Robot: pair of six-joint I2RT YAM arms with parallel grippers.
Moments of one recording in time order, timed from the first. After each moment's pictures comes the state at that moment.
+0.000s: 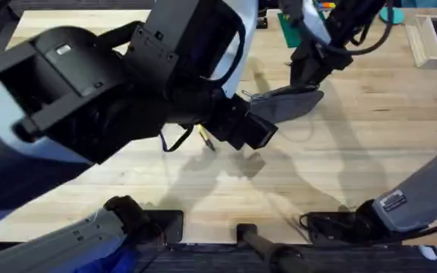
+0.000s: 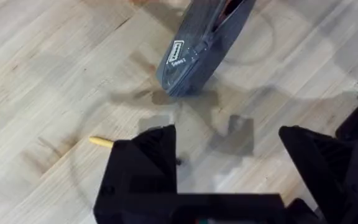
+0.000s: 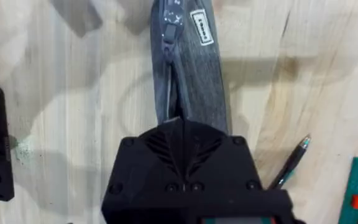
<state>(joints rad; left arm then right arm) -0.75 1.10 1.03 -0.83 0.09 -0.08 0.20 1.90 1.73 -1.47 -0.33 -1.49</state>
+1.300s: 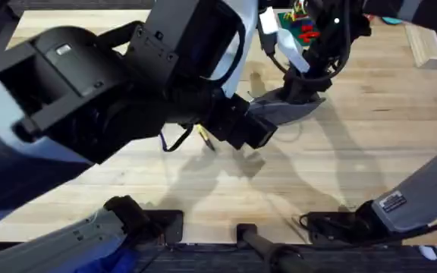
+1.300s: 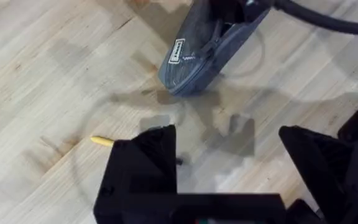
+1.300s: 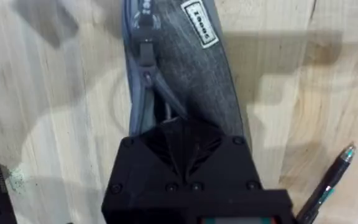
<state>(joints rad) -0.75 1.10 1.03 -0.83 0.09 -0.08 0.23 1.90 1.50 -1.24 -0.28 -1.34</state>
